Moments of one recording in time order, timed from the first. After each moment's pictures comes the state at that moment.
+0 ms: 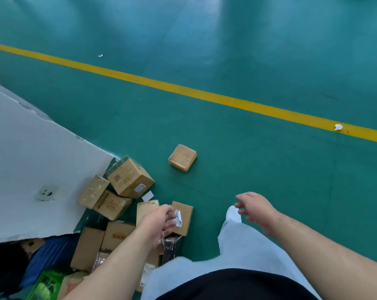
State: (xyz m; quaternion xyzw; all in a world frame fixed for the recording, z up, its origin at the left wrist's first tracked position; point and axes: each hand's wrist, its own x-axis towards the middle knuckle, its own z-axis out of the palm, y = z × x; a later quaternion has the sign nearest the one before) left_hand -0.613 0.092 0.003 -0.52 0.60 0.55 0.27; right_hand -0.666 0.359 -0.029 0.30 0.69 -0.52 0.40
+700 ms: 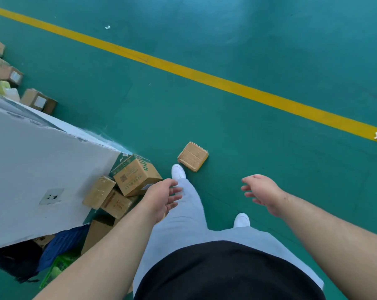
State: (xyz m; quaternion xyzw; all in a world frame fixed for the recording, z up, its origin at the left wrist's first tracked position) left_hand -0.822 0.046 -0.018 -0.54 0.56 0.58 0.25; right_hand -0.887 0.319 -0.057 0.28 0.71 -0.47 0.45
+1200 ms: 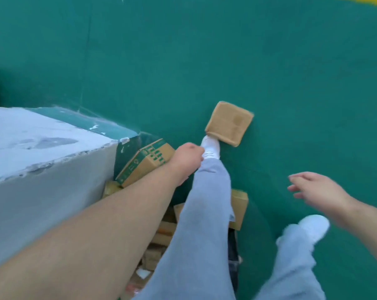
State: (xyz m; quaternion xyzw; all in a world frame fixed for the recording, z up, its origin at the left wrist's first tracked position) left_hand -1.054 -0.161 -0.340 -0.43 0.68 0.39 0.46; right_hand -1.007 0.137 -0.309 0.39 0.68 -0.35 0.52
